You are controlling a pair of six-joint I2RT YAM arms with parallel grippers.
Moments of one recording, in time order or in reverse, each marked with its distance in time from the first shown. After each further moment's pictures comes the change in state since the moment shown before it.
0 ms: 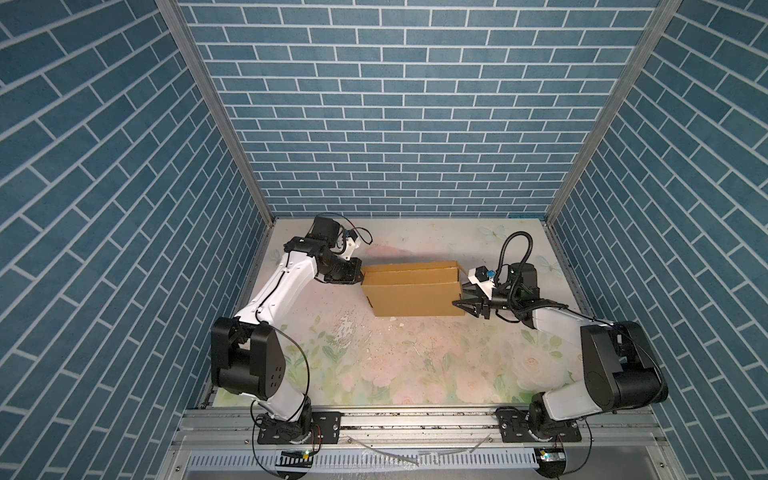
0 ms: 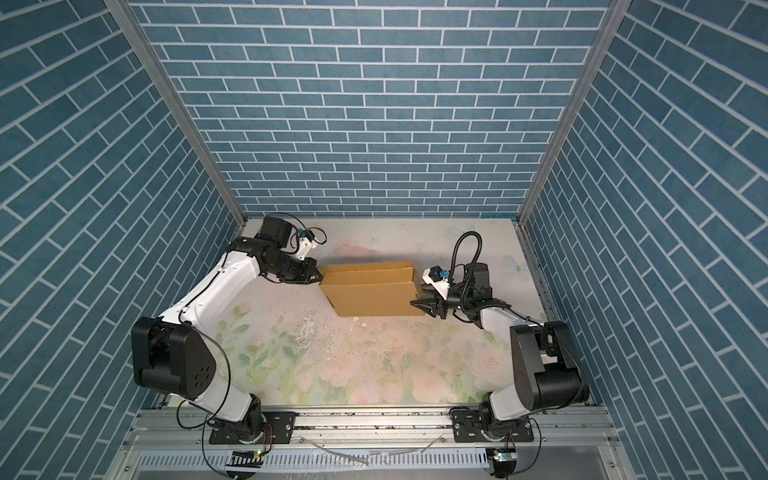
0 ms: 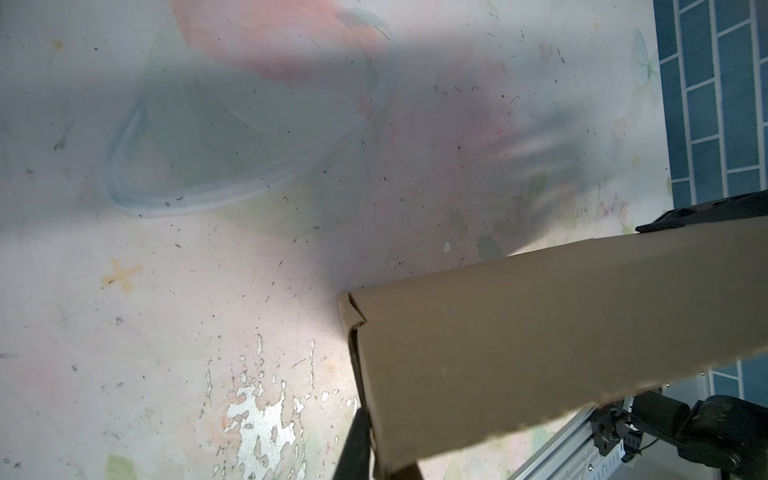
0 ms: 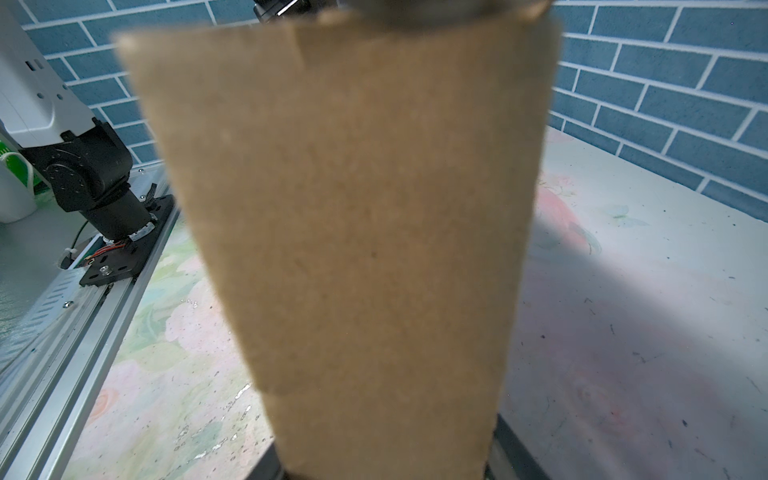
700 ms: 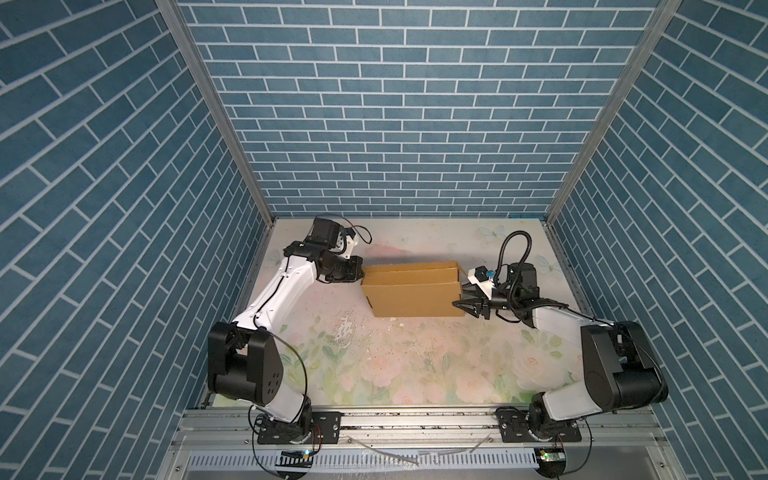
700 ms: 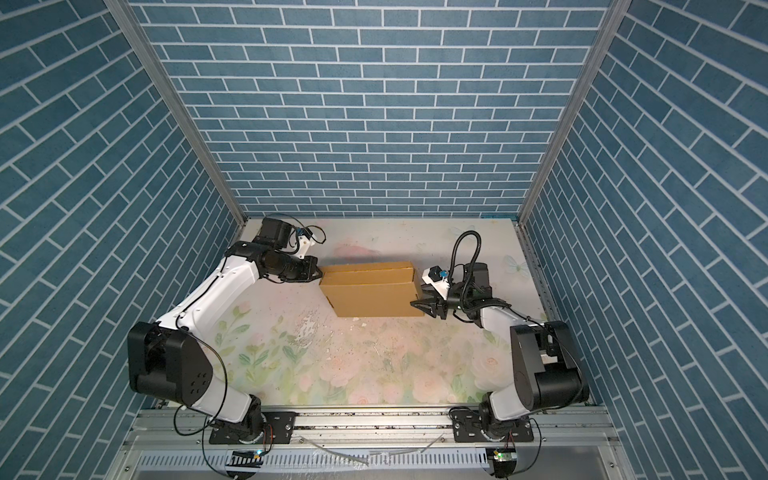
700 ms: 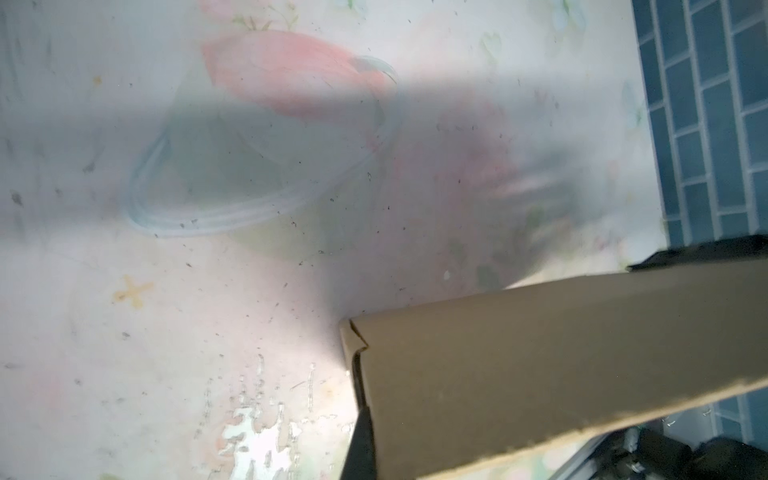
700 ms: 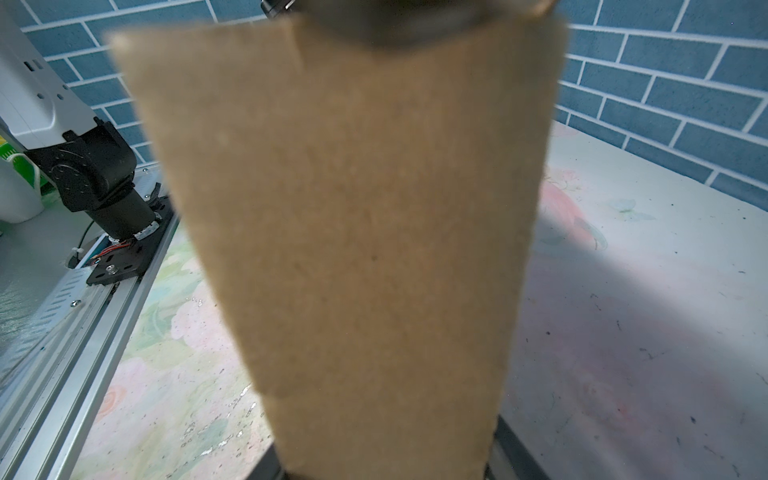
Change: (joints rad) left arm -0.010 -0.038 -0.057 0.109 -0.027 -0.071; right arm 0.001 0.000 0.012 -0.037 -0.001 -0.010
